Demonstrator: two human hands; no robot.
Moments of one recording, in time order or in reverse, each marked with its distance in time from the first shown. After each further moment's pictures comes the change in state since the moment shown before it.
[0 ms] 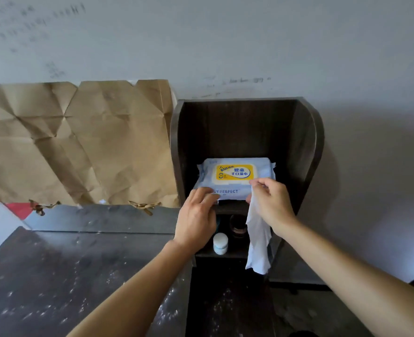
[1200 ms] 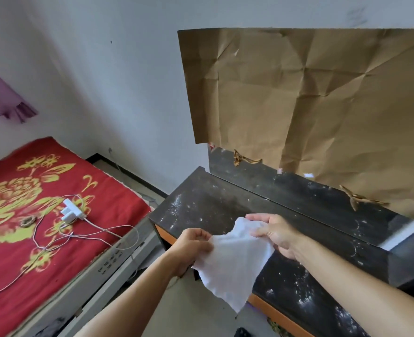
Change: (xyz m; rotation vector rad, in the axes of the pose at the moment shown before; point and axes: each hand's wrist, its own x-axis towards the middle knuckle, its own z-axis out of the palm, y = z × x) left_hand -0.318 -0.302 -0.330 -0.696 -0.080 -1.370; right_hand -0.199 -0.058 0.466 -0.001 -0.992 0.395
